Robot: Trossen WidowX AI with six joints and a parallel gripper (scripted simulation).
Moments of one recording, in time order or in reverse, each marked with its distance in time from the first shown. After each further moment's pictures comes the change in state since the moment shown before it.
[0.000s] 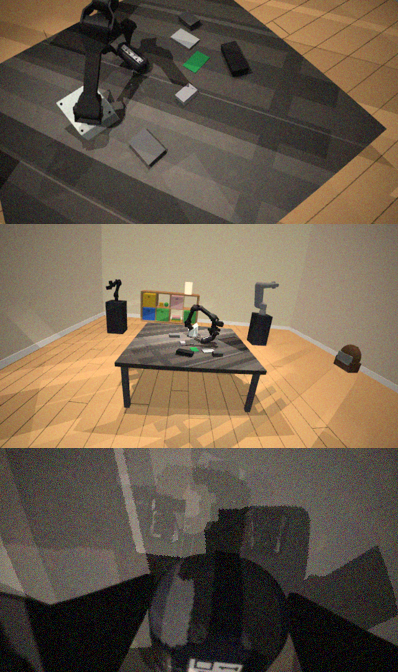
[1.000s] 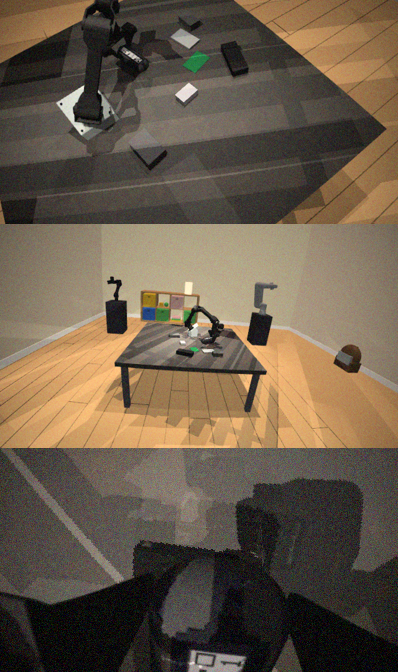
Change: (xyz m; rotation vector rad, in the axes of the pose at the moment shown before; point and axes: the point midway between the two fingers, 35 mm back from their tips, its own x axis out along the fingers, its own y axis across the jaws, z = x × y) arm 0.023 0.001 0.008 0.004 0.001 0.003
